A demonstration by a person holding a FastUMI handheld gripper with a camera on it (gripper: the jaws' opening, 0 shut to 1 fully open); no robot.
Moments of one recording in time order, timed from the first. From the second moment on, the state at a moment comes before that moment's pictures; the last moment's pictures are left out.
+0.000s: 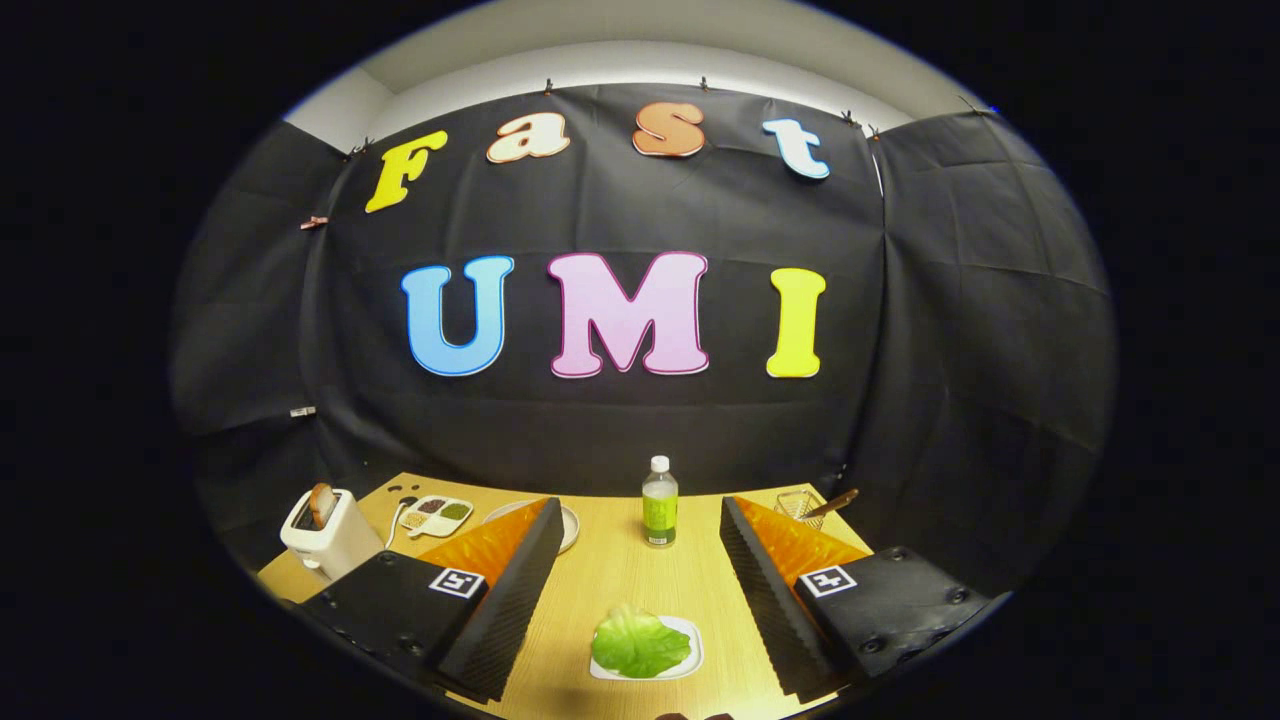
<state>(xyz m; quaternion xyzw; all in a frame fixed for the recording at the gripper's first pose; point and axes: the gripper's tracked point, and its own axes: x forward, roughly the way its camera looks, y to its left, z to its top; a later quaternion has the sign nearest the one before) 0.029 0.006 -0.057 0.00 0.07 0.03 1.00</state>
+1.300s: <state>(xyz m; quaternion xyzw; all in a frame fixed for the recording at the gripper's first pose) 0.100 0.012 -0.331 -0.03 0.33 0.11 0.94</state>
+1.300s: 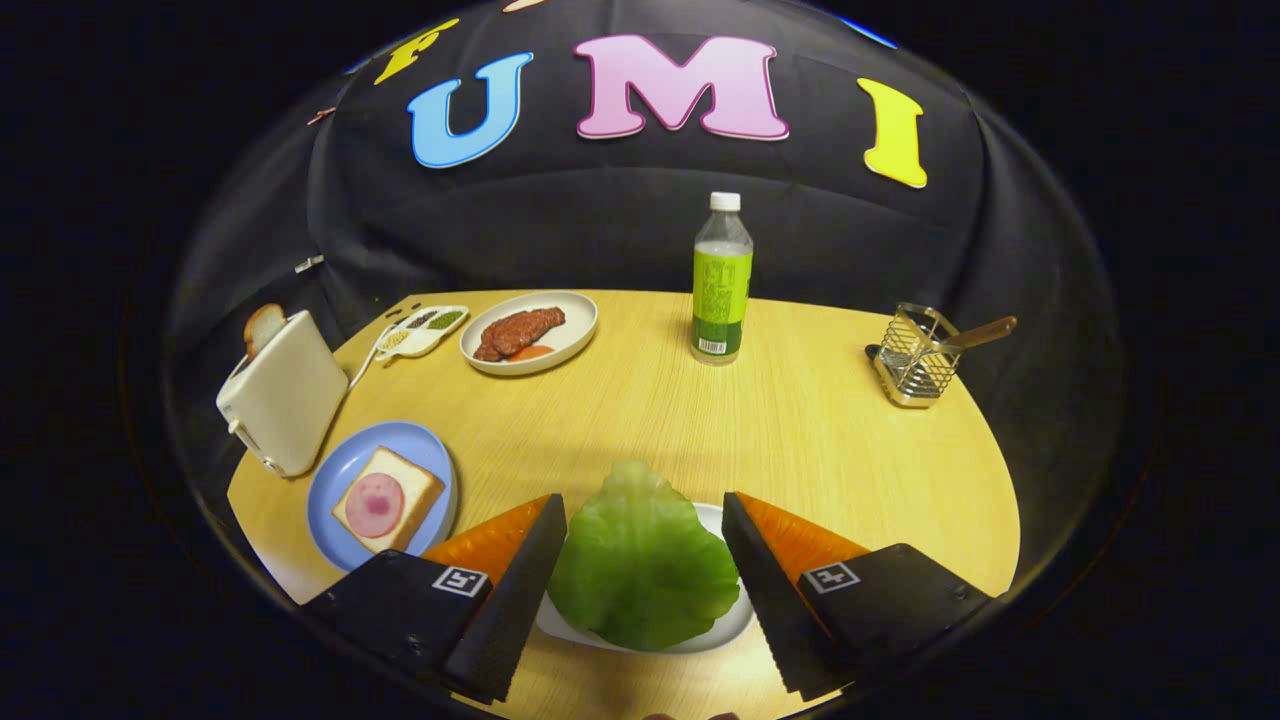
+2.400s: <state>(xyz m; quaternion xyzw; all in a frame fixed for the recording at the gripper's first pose) 0.101 0.017 -0.398 -0.08 0.40 0.16 0.90</state>
